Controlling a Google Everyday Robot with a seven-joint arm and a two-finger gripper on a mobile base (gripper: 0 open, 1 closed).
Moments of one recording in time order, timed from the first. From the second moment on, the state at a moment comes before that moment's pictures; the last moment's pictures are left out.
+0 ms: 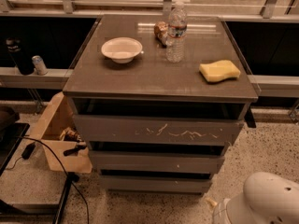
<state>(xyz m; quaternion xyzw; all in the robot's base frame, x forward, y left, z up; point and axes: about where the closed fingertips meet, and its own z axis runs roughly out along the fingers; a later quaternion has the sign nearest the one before) 0.269 -0.161 0.574 -0.57 0.79 0.19 0.09</state>
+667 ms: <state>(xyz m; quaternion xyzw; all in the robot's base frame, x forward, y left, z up) 0.280 -0.148 0.532 -0.59 0.77 0.19 0.13</state>
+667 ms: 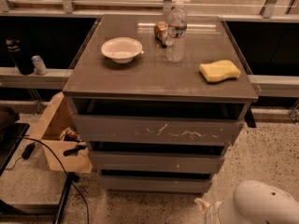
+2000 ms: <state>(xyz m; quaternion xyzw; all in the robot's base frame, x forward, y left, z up) 0.294 -0.136 0.520 -0.64 0.73 0.05 0.23</state>
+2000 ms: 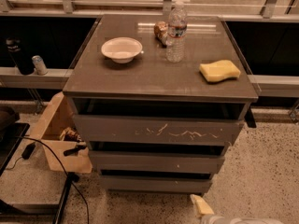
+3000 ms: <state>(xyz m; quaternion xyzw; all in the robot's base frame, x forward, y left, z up) 0.374 -0.153 0.472 -0.65 0.73 0.02 0.21</state>
